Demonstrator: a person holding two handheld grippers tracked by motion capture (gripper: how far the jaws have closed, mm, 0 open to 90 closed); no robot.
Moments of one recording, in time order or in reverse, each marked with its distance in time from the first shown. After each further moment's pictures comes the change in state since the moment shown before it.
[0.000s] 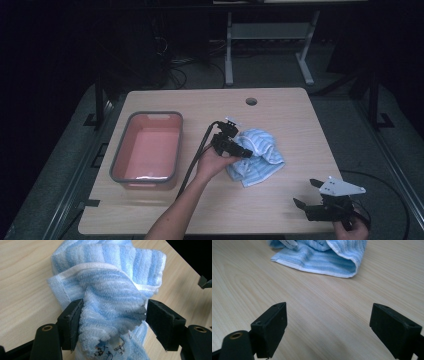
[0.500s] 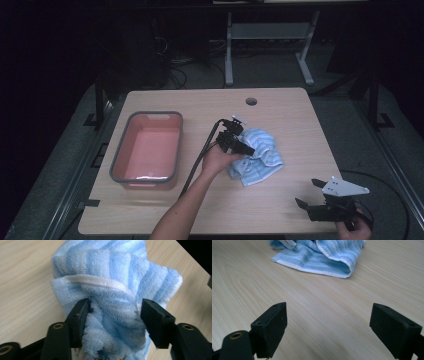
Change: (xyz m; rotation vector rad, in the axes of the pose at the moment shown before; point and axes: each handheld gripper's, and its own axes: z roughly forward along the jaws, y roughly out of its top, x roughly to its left) left arm -0.002 0.011 0.016 0.032 0.023 0.007; right arm -0.004 -0.002 -0.004 -0.009 0.005 0.006
